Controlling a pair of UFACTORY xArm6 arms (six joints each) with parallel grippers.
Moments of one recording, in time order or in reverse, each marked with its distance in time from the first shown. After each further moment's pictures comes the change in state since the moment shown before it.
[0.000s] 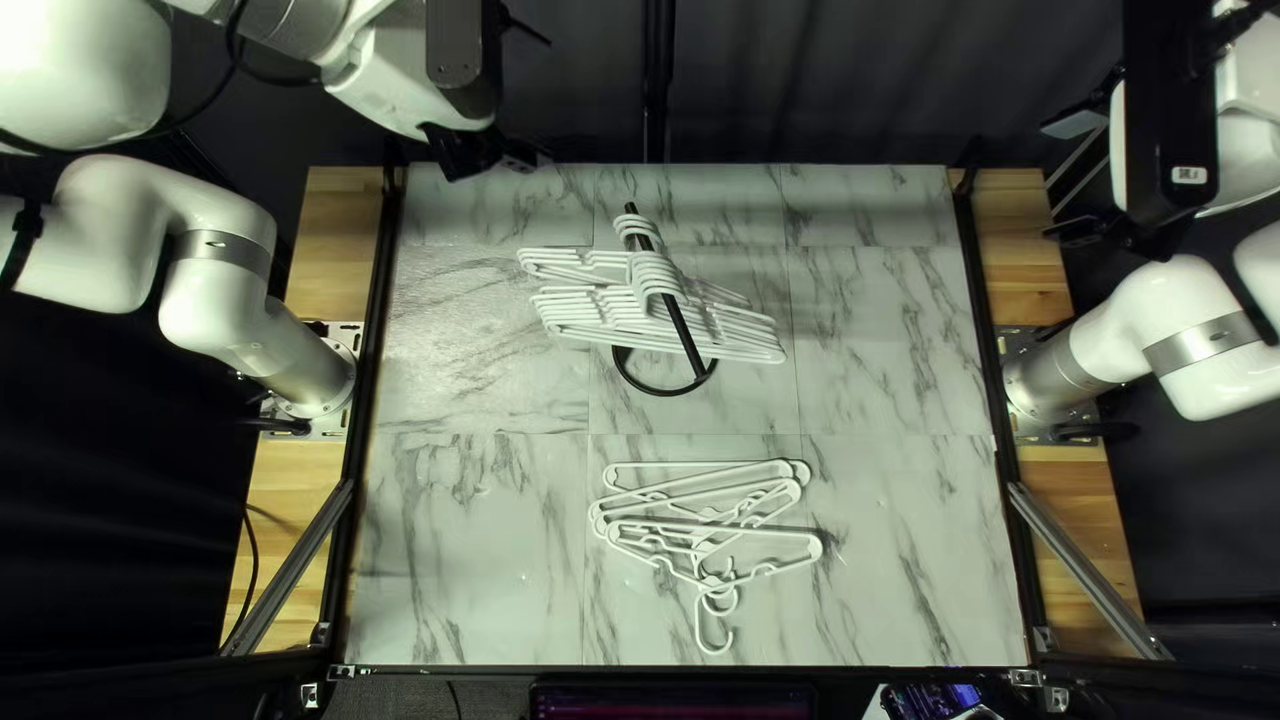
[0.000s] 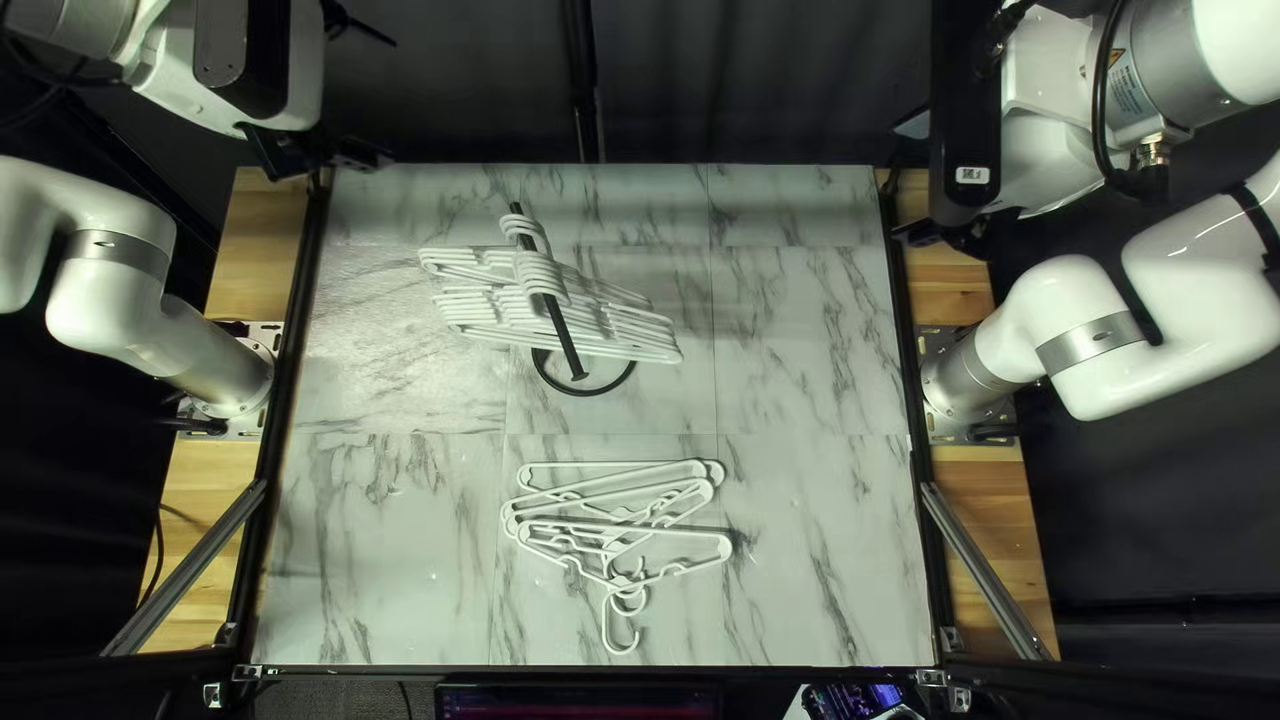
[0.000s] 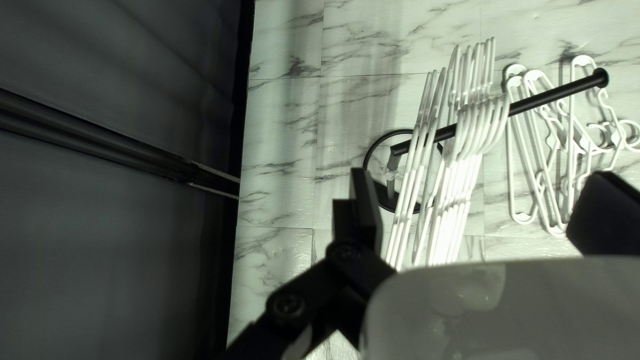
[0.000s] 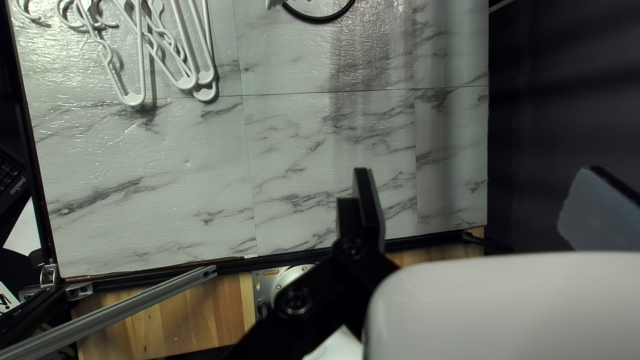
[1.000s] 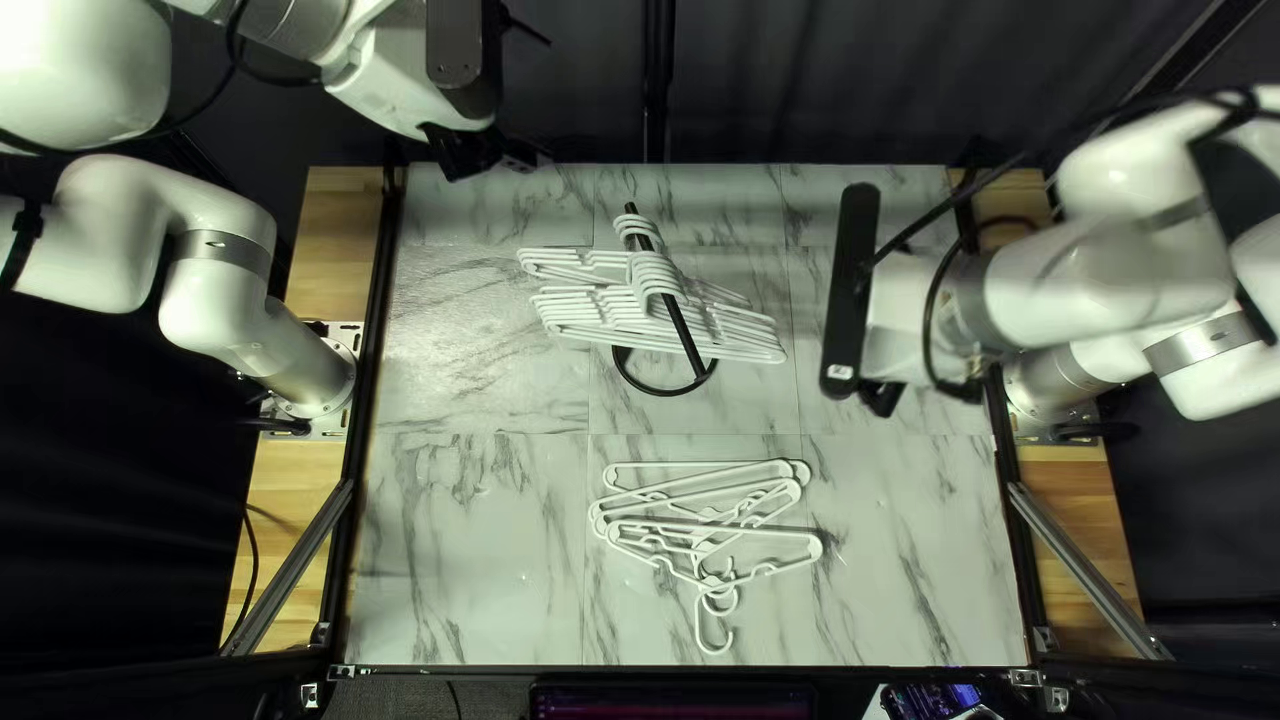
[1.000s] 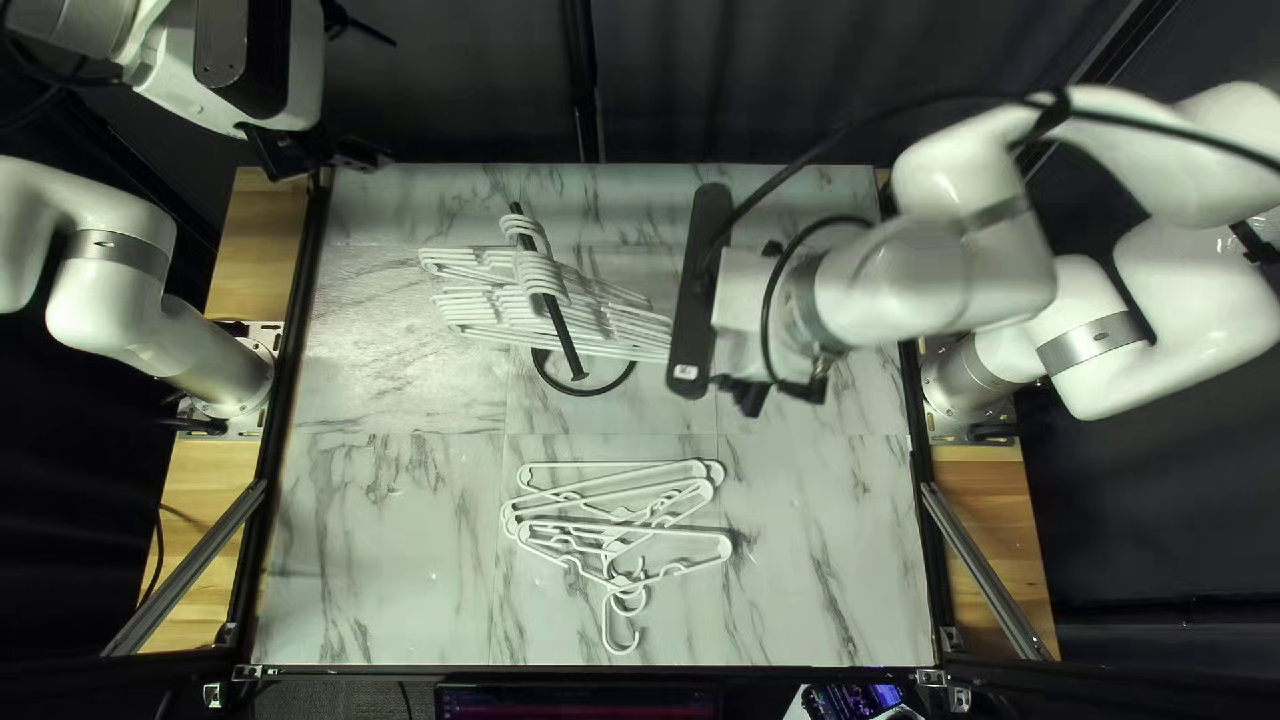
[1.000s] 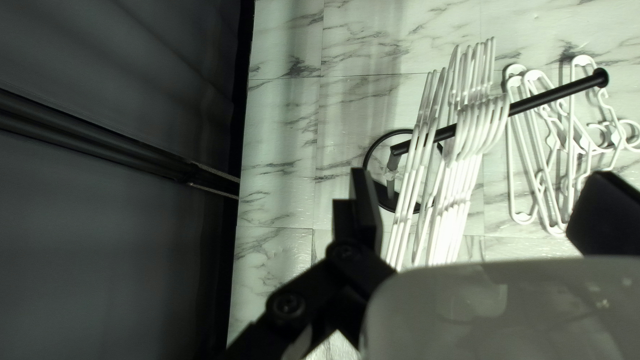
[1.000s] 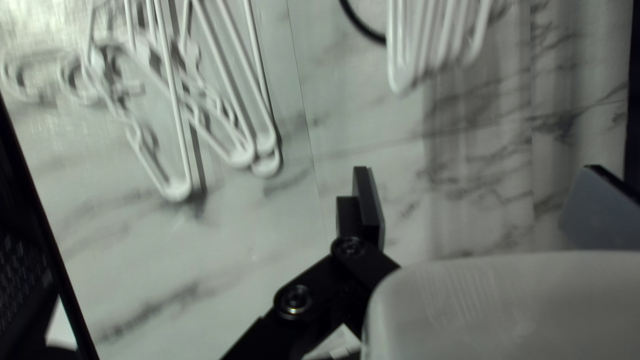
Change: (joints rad) left arm 0.000 0.000 0.000 0.000 0.000 0.000; right arm 0.018 0.358 0.331 -0.035 -0.576 0.376
